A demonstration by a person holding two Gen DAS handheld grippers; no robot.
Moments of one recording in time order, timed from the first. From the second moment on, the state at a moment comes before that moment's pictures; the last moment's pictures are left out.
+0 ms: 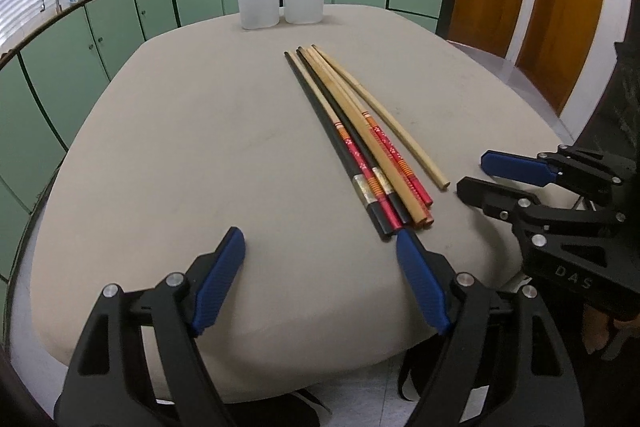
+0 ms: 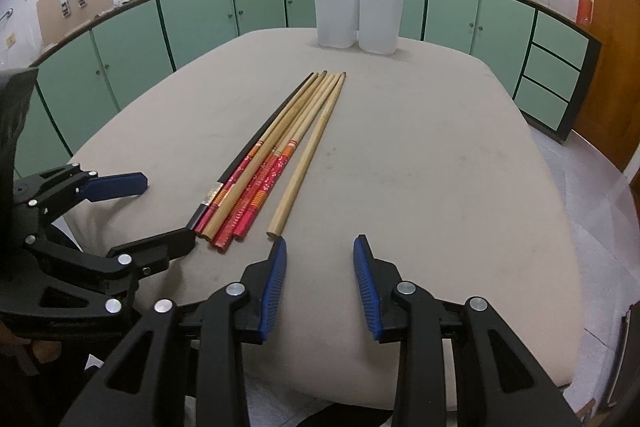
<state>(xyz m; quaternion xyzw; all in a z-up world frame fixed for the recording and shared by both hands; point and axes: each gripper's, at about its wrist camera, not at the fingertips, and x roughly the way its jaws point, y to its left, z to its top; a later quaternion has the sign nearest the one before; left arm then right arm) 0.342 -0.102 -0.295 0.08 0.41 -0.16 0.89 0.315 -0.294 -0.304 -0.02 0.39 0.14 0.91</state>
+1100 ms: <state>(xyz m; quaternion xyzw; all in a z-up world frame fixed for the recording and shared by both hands) 0.345 -0.074 -0.289 0.02 0.36 -0.09 0.93 0.324 -0.297 -0.307 -0.01 0.38 0.07 0.92</state>
